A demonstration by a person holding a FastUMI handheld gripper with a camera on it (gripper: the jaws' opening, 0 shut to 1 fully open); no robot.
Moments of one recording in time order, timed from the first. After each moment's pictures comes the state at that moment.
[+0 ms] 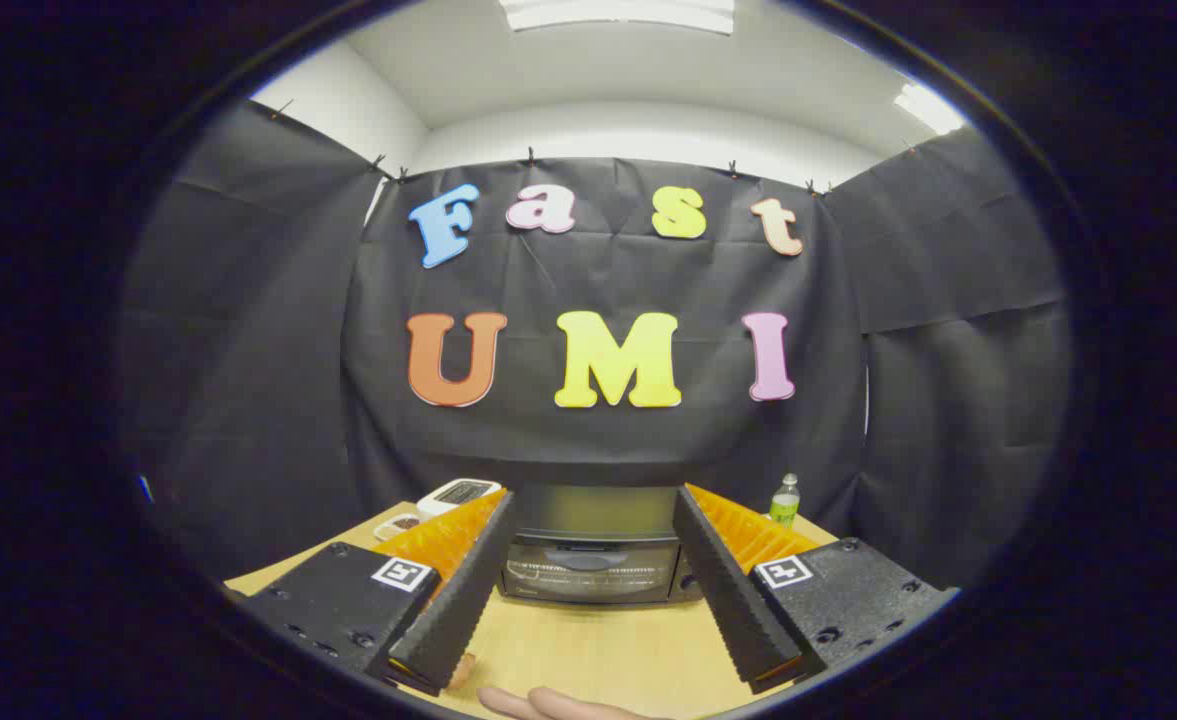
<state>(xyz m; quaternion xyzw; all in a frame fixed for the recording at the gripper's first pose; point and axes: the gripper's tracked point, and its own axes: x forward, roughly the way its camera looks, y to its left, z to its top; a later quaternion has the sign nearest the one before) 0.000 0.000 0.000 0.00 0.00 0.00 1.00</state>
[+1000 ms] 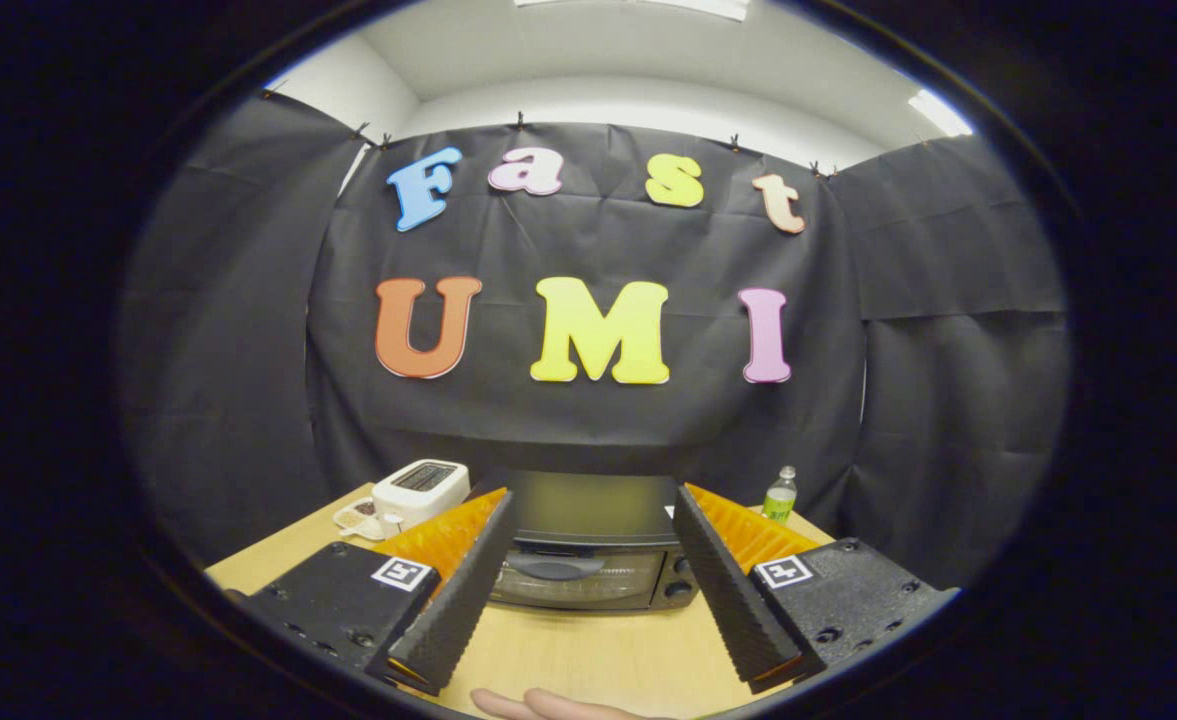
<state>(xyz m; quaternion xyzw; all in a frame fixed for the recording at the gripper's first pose) 0.078 -0.023 -0.015 0.00 0.04 -0.02 1.00</state>
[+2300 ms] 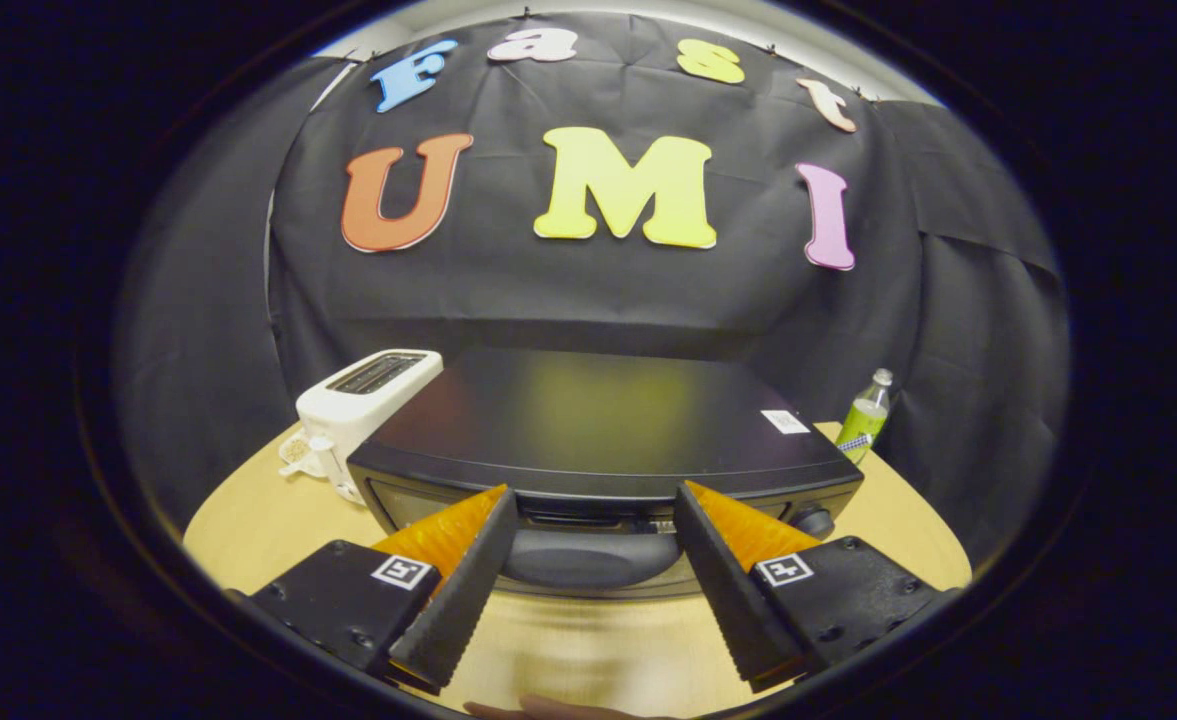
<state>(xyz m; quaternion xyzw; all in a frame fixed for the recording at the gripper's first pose) 0.219 -0.001 -0.166 -0.01 0.21 -0.02 0.98</state>
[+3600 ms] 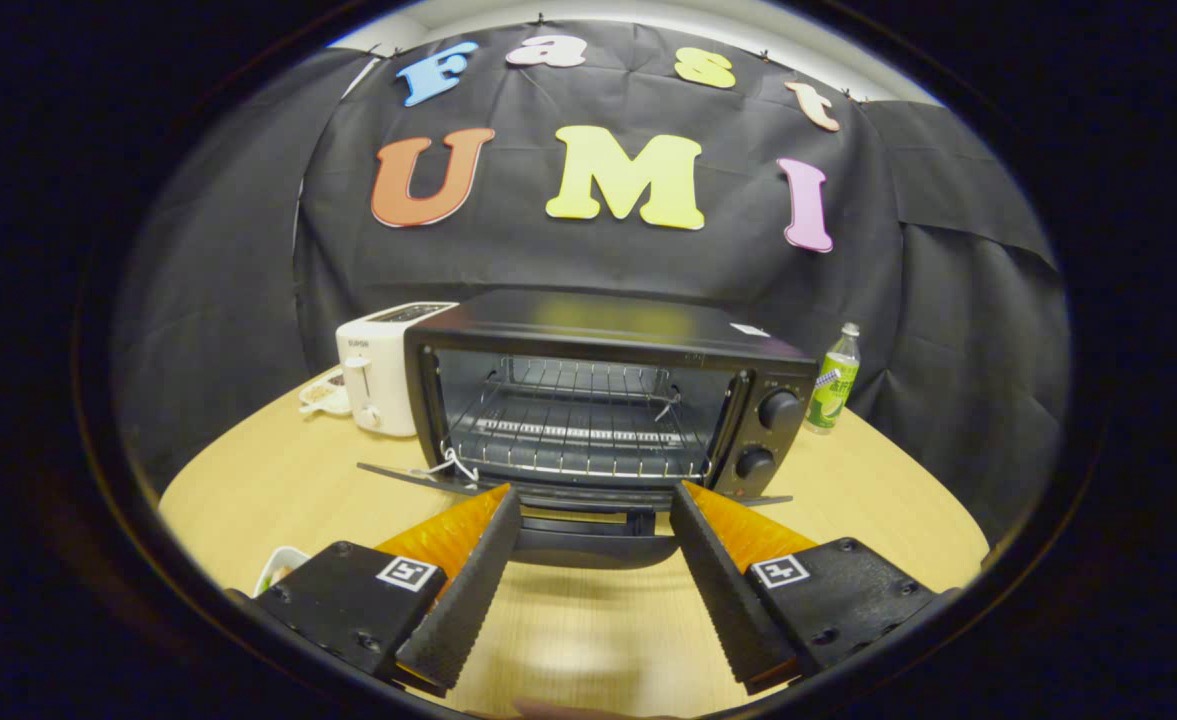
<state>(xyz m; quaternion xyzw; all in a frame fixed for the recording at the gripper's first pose) 0.109 0.003 -0.227 -0.02 0.20 -0.02 0.98</state>
